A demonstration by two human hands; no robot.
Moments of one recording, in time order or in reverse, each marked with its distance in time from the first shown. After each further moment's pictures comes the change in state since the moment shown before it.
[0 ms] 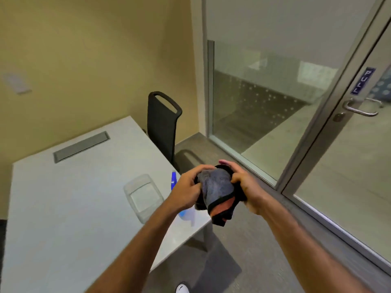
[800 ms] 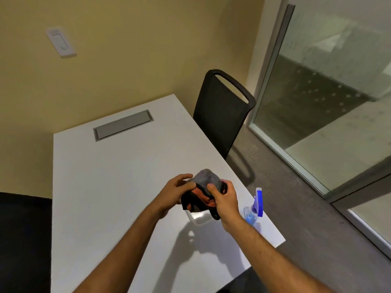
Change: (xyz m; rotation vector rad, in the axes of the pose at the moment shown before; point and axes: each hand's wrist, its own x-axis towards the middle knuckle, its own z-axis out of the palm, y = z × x) left_hand -0.003 -0.220 -0.307 -0.232 0.107 -0.563; right_hand 0.233 0.100 0.311 0.098 0.302 0.103
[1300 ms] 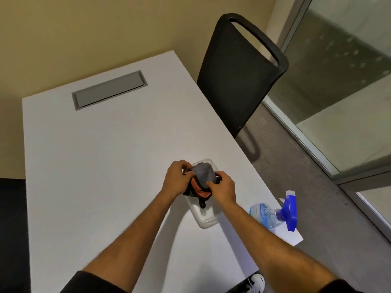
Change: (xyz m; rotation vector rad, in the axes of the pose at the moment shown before) left_hand 0.153 -0.113 -0.010 0.377 0.298 -0.010; right_hand 0.139 0.109 0.032 -0.588 0.044 0.093
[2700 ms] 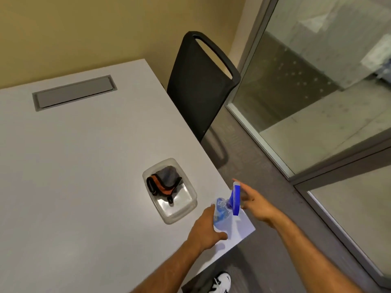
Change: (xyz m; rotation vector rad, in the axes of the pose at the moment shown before) left_hand -0.149 0.050 0.193 0.009 -0.502 0.069; right_hand -0.047 0.057 -0.233 -0.154 -0.386 -0.005
